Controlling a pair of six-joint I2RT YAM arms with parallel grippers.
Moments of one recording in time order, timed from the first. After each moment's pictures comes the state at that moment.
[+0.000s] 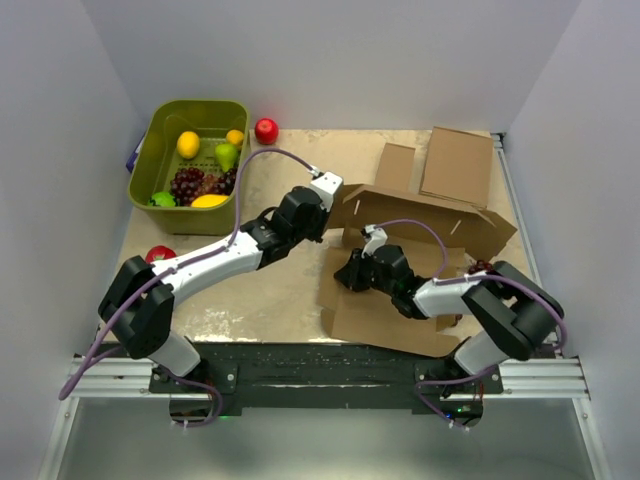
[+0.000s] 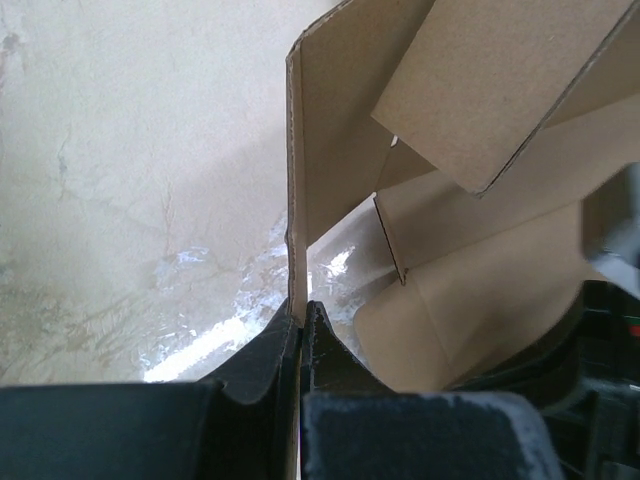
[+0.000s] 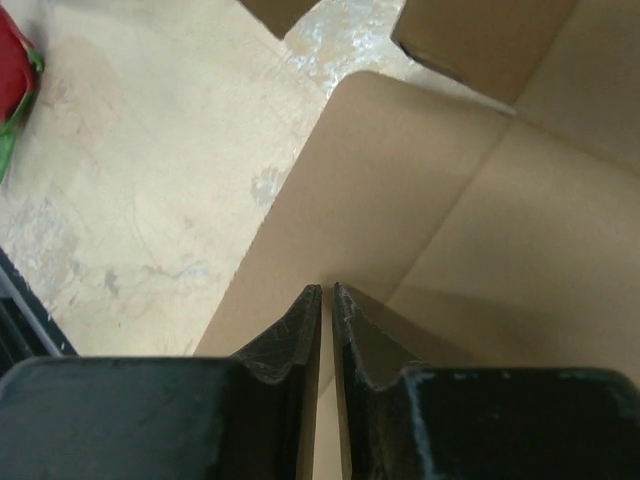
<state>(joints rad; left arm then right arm) -0.78 1.55 1.09 -0.09 -0.22 -0.10 0.72 1.50 0.41 0.63 -0.09 0.61</state>
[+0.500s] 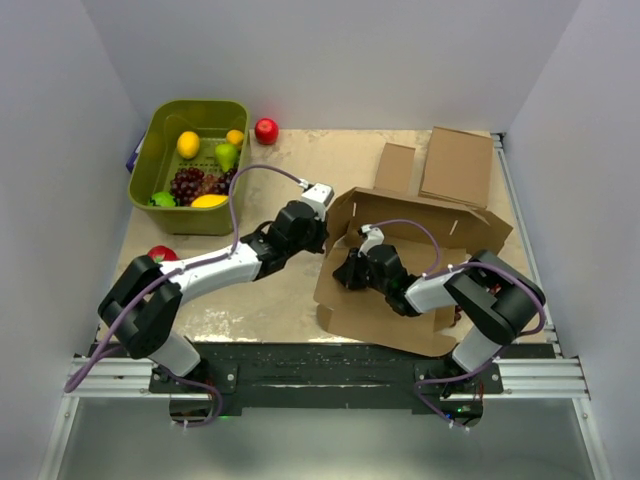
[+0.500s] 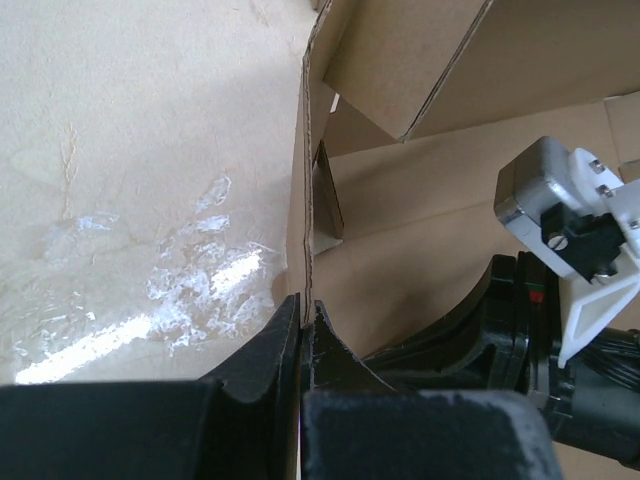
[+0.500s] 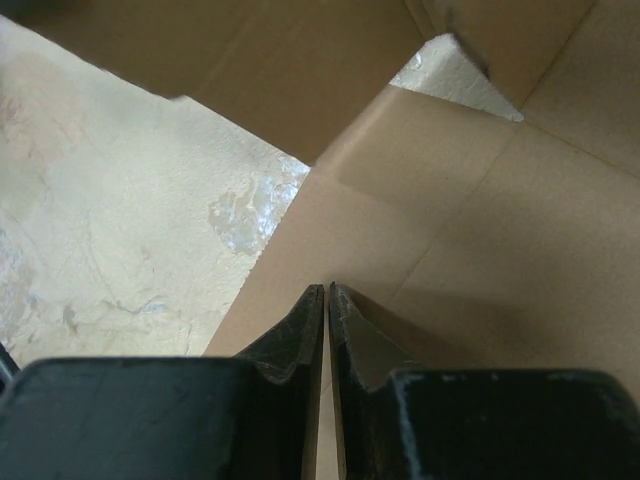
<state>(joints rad) -0.78 1.55 0.94 0.08 -0.12 -0.30 0.72 1.65 0.45 0.70 -0.04 0.62</state>
